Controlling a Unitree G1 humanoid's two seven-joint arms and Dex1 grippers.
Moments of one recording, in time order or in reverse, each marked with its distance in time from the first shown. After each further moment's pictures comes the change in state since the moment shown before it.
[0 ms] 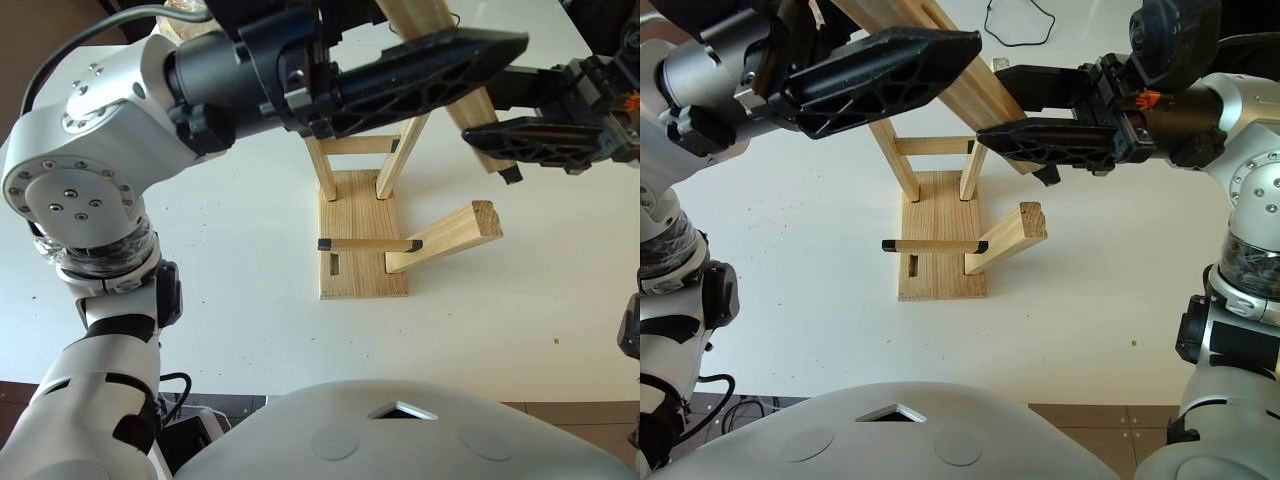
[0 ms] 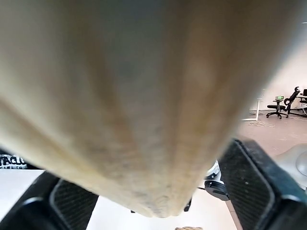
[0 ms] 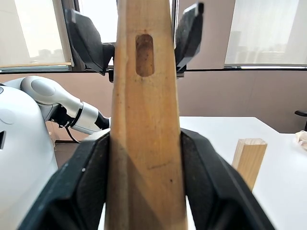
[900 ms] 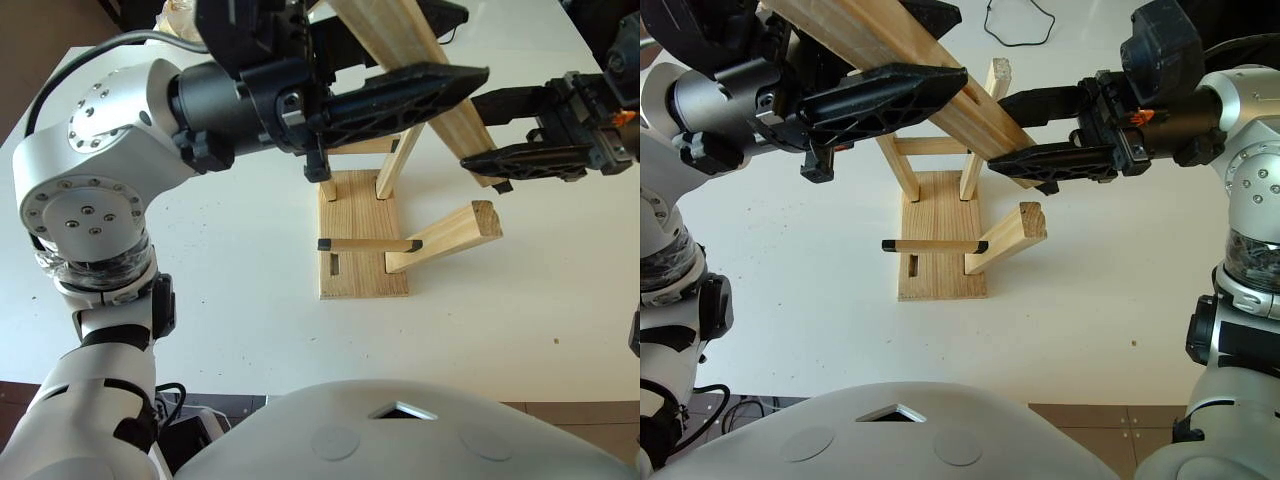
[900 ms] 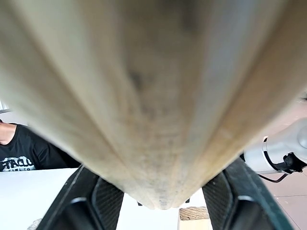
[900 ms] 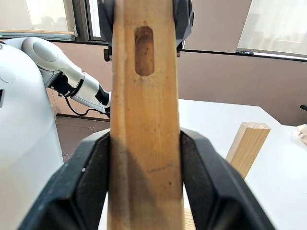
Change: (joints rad) left arm 0.074 0.031 -0.008 -0.036 0.128 -0.054 -0.141; right arm -0.011 -0.027 0.064 0.042 -0.165 -0.100 0.163
